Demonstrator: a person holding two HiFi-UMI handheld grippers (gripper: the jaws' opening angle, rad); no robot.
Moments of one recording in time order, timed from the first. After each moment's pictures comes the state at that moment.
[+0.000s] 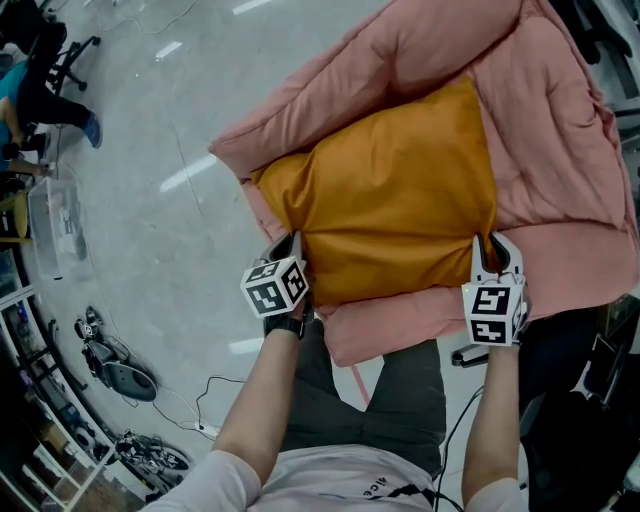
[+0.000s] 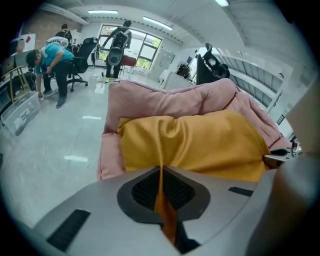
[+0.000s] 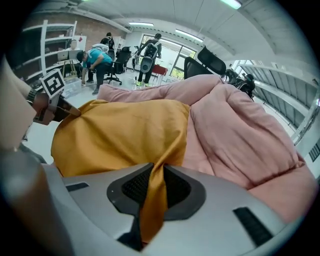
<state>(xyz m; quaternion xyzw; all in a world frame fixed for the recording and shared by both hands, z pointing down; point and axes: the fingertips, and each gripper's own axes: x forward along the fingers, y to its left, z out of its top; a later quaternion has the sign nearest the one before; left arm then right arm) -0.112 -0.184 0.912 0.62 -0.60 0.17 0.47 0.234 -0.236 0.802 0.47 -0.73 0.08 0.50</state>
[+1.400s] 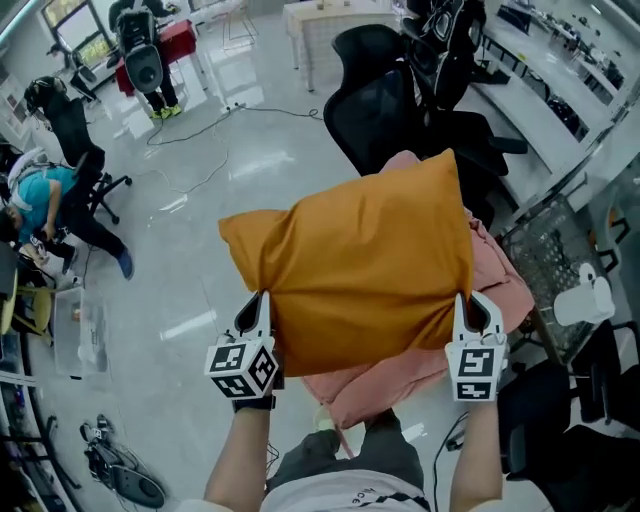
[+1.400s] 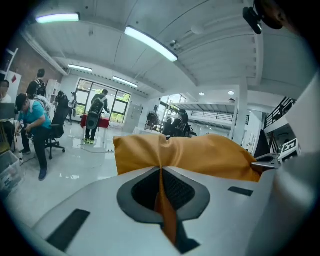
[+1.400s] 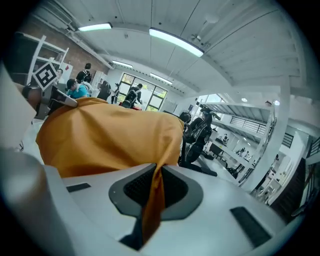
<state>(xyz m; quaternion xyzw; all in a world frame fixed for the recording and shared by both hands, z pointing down) -0.168 -0.244 0.438 0.76 -0.62 0.04 0.21 0.199 -0.236 0.419 0.60 -0.74 -0.03 0.31</state>
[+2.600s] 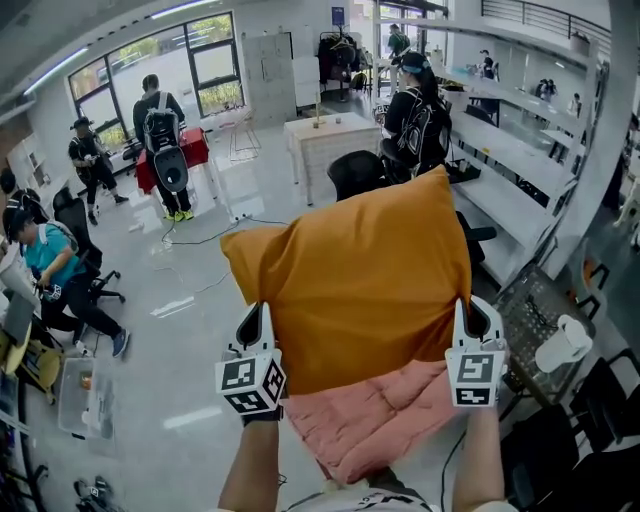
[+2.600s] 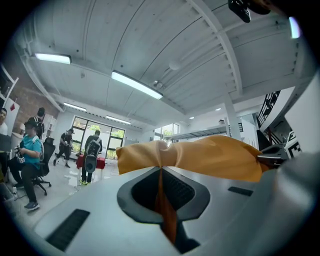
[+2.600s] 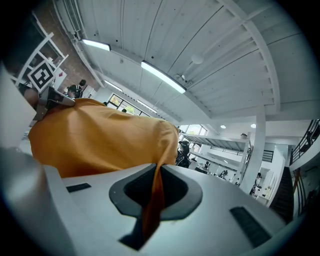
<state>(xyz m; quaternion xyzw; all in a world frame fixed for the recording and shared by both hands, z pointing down) -0.168 -0.239 0.205 0.77 -0.64 -0.06 0.02 0.199 -0.223 0.195 0.66 -0.71 -0.17 0.18</state>
